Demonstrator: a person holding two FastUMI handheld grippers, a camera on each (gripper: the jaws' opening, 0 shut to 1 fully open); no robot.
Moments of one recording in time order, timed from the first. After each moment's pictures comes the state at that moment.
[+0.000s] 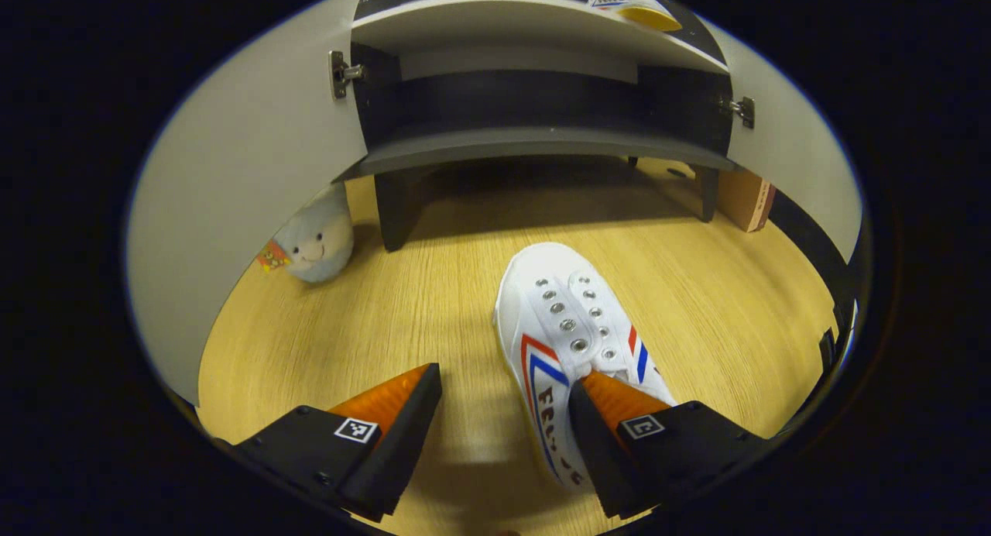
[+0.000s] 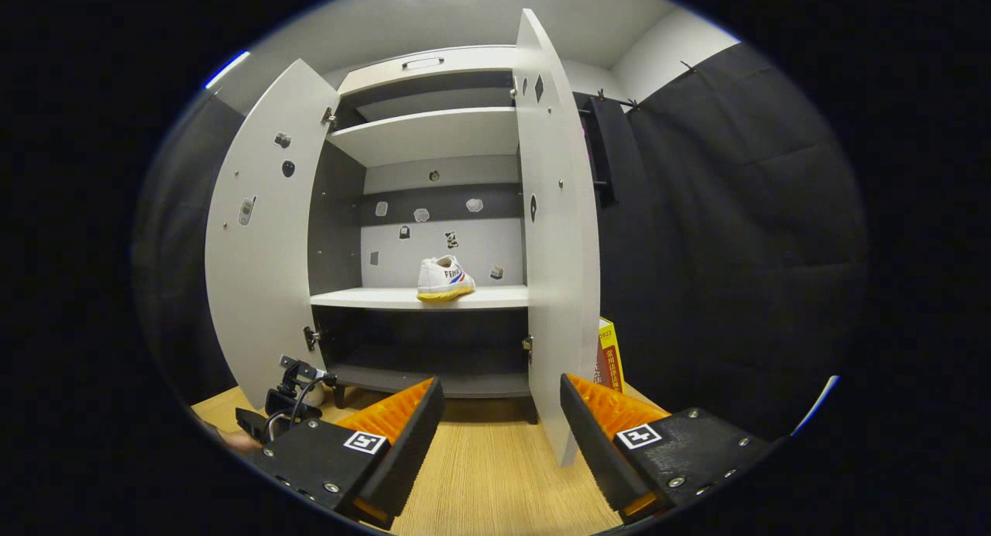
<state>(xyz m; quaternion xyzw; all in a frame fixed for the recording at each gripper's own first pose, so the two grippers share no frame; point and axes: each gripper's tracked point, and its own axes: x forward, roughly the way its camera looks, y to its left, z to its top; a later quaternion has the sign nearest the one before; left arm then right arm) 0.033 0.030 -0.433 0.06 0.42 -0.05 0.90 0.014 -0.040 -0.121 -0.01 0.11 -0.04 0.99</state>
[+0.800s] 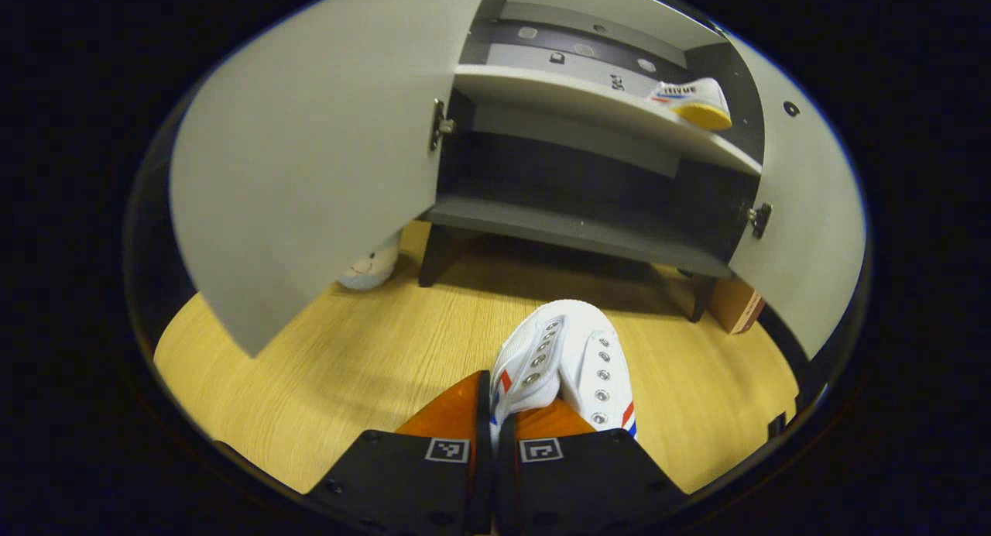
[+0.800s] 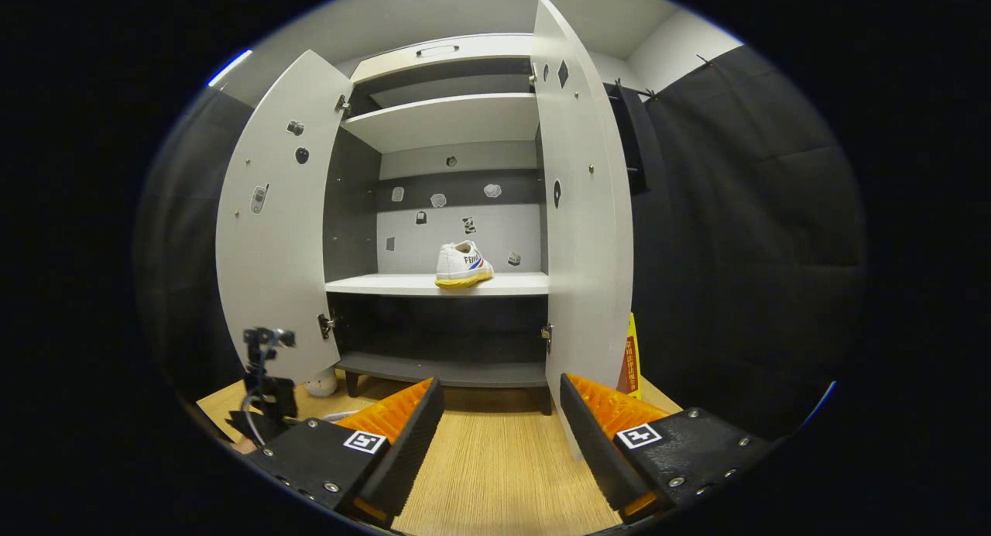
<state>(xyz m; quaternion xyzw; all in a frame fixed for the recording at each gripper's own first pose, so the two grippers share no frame) 0.023 0.028 -0.324 -0.07 0.34 0.05 0.94 0.018 -0.023 -0.122 -0.01 0.13 -0.01 0.99</state>
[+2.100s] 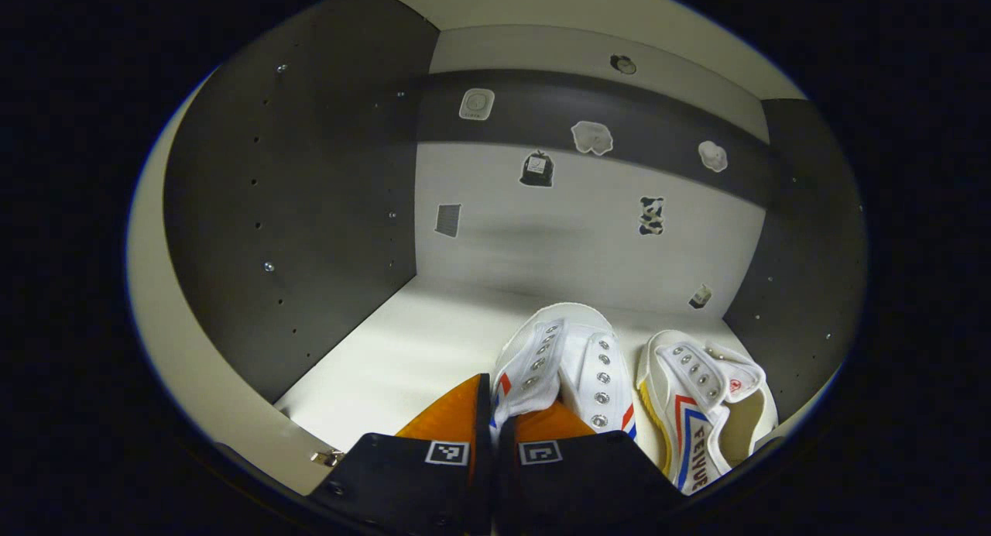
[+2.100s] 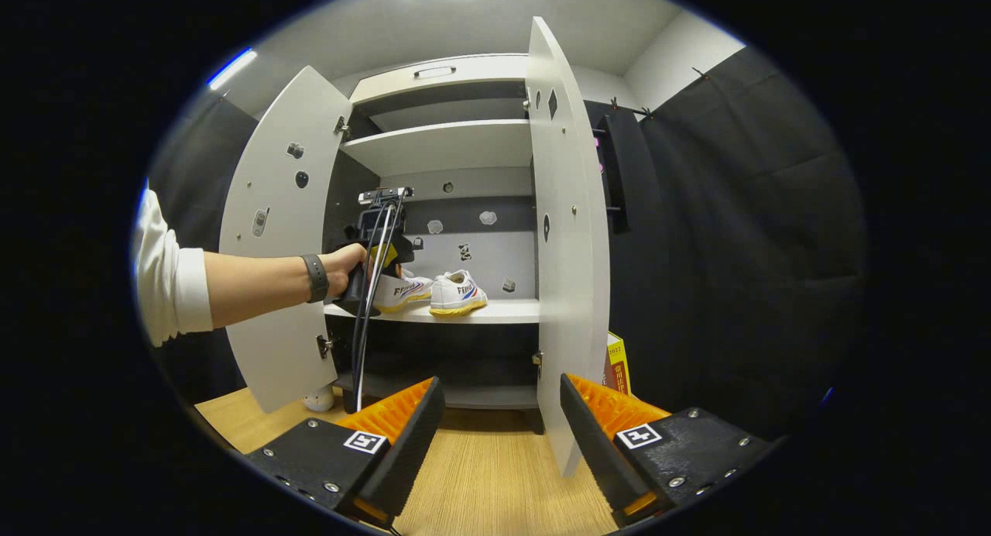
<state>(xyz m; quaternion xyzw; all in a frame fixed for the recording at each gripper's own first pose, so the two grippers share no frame) 0.358 -0.011 -0.172 -0.02 0.32 0.11 0.94 0.016 -0.040 -0.090 -0.02 0.09 -0.01 1.00</state>
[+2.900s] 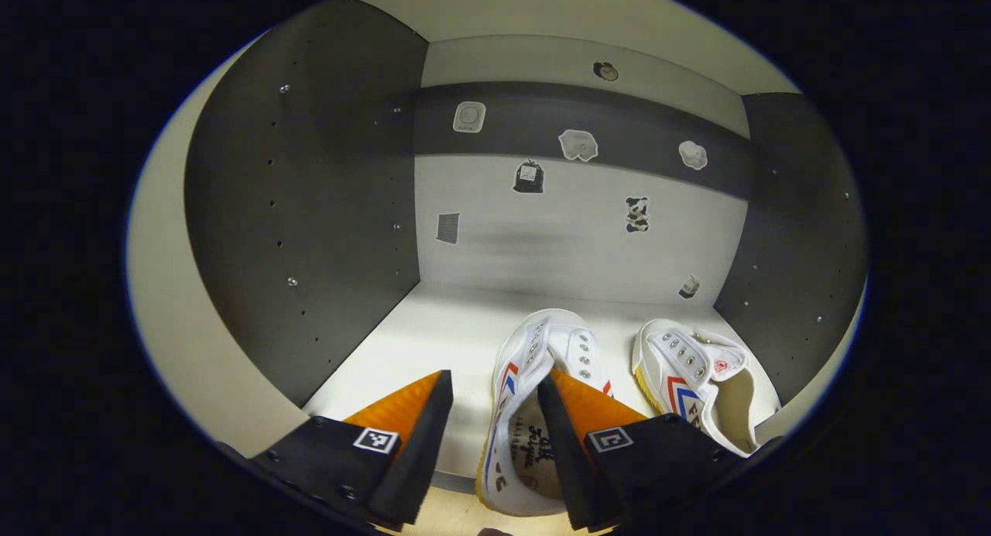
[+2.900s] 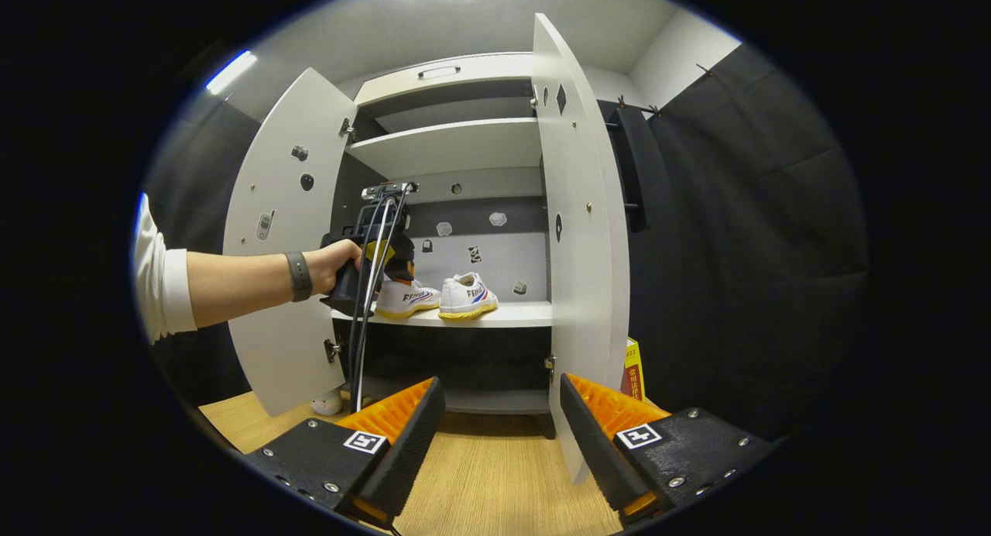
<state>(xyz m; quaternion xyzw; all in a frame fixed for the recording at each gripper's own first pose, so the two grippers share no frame) 0.329 -0.013 -0.138 0.00 0.30 0.07 0.95 0.031 -0.028 -0.090 0.00 0.08 0.01 1.00</state>
